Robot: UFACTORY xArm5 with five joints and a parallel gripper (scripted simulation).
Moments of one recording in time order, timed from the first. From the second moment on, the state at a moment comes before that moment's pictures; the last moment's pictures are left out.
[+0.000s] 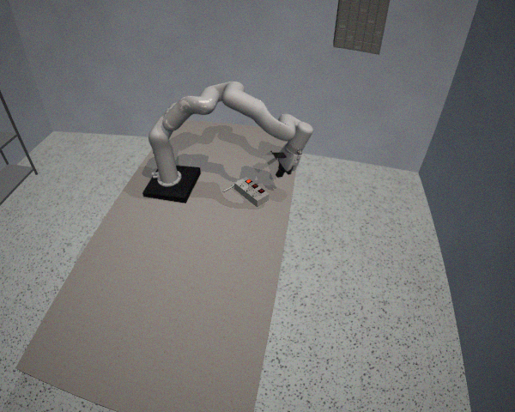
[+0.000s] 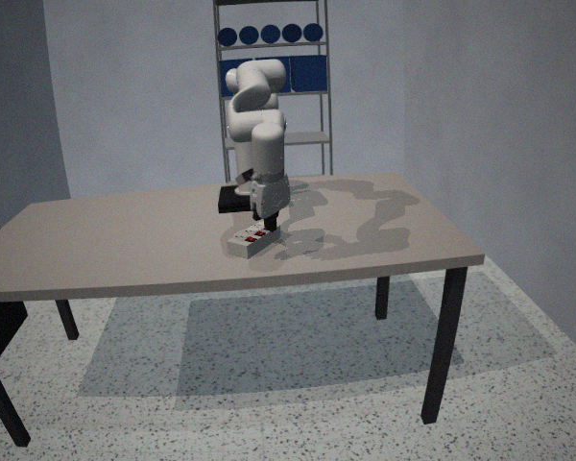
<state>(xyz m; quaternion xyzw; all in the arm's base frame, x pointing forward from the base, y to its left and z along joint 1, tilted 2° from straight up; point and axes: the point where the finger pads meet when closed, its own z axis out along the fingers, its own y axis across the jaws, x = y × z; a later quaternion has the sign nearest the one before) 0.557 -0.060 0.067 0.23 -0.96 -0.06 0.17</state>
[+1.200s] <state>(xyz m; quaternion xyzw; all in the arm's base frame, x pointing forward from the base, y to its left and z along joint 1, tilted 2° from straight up) 0.518 -0.059 0.070 0.20 -0.96 -0.06 0.18</state>
